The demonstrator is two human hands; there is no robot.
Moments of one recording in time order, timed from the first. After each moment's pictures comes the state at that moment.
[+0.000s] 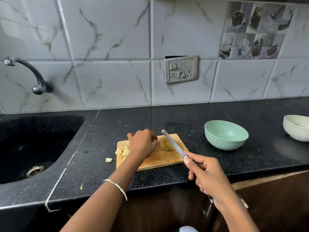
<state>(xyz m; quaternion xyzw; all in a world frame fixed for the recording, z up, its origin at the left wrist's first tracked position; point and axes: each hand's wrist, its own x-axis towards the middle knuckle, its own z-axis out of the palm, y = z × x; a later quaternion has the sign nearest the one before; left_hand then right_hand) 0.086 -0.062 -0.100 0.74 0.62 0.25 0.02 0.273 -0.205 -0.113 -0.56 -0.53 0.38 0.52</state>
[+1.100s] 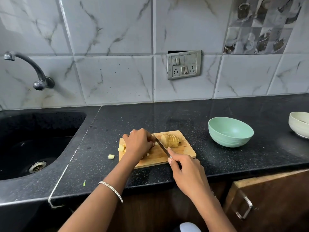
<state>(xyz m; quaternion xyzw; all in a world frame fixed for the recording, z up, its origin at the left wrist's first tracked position) 0.065 -0.067 -0.103 0.72 0.66 0.23 0.05 0.219 -0.194 -0.116 -0.68 -0.65 0.14 0.31</state>
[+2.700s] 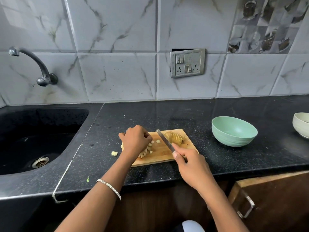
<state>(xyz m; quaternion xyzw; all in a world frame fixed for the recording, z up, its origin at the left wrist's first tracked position) 0.051 -0.064 -0.105 0.66 0.69 0.28 0.07 0.227 -0.181 -0.110 -0.66 -0.64 0.21 0.32</state>
